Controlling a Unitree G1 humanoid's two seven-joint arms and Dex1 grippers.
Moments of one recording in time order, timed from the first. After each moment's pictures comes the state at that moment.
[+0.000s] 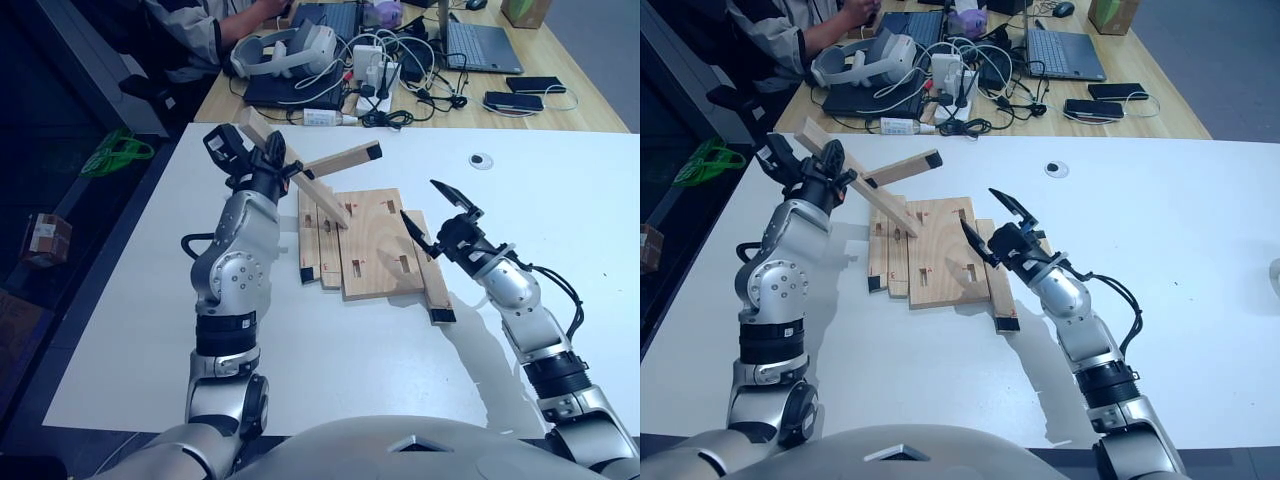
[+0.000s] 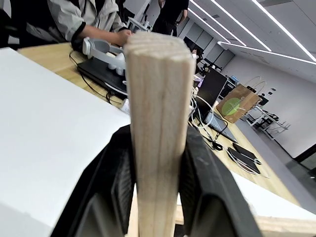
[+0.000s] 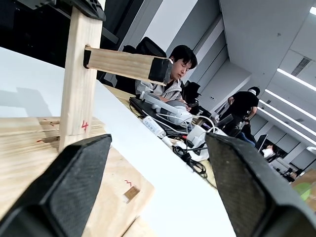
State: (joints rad) left arm -0.39 0.14 0.08 -0.16 -0.70 0.45 0.34; right arm -0.12 -0.37 0.25 0.04 -0.07 -0.32 0.31
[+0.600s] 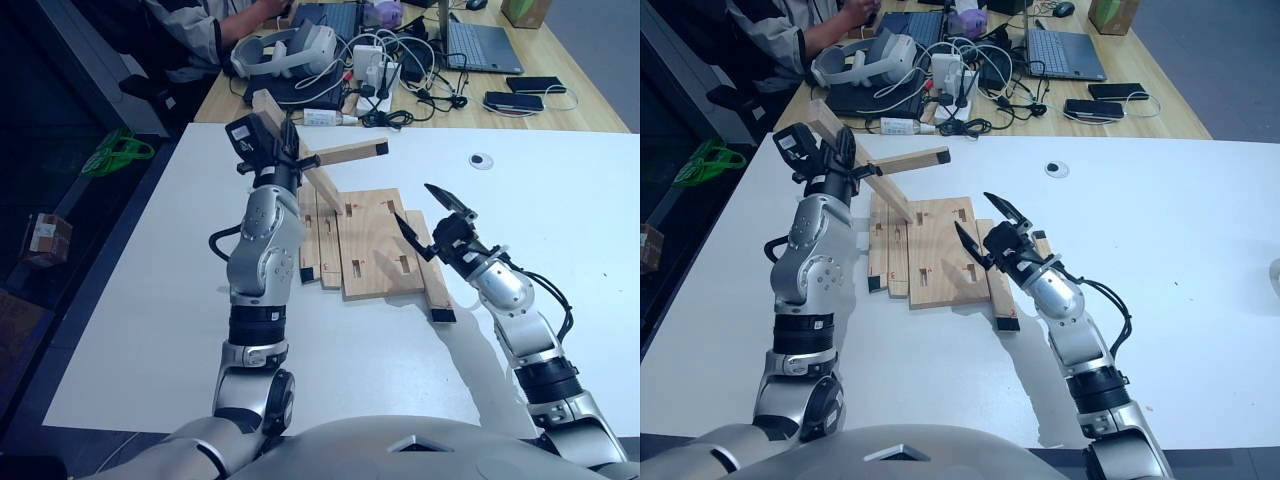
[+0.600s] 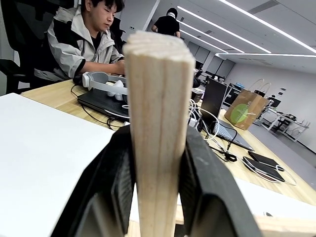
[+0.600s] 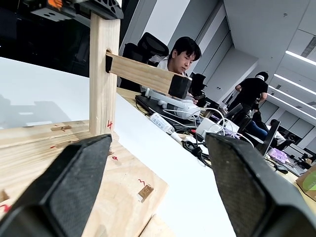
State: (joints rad) left arm -0.42 0.00 0.07 -0.07 -0.38 0.33 0.26; right arm -0.10 -0.33 0.23 0.00 -0.07 -0.25 0.34
